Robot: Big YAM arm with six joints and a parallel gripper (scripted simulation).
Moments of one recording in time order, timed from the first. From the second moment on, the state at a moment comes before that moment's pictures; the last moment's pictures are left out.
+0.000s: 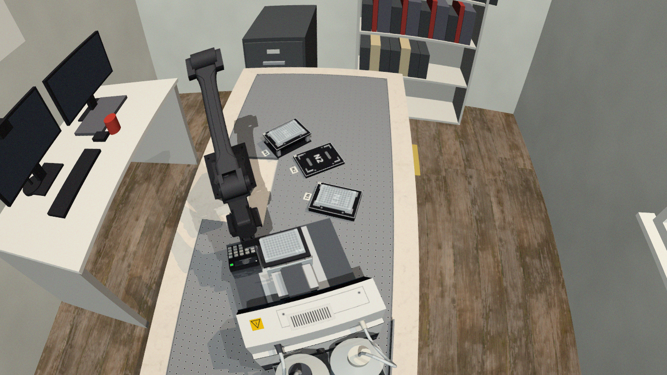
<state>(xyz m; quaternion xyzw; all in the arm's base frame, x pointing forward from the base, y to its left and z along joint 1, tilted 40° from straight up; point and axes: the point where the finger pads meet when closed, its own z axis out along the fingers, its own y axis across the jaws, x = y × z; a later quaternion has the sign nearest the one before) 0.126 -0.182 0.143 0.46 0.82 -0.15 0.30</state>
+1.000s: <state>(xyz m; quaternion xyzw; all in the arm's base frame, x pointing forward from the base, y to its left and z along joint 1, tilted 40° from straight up) 0.136 -0.196 0.124 0.46 0.82 -0.15 0.31</state>
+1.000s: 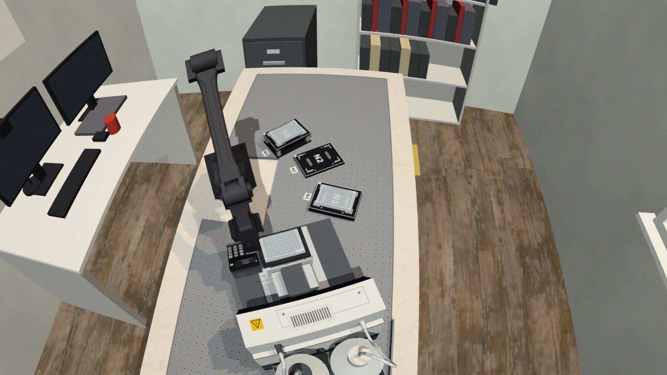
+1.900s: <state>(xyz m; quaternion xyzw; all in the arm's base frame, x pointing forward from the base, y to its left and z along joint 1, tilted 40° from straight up) 0.136 -0.196 0.124 0.46 0.82 -0.15 0.30</state>
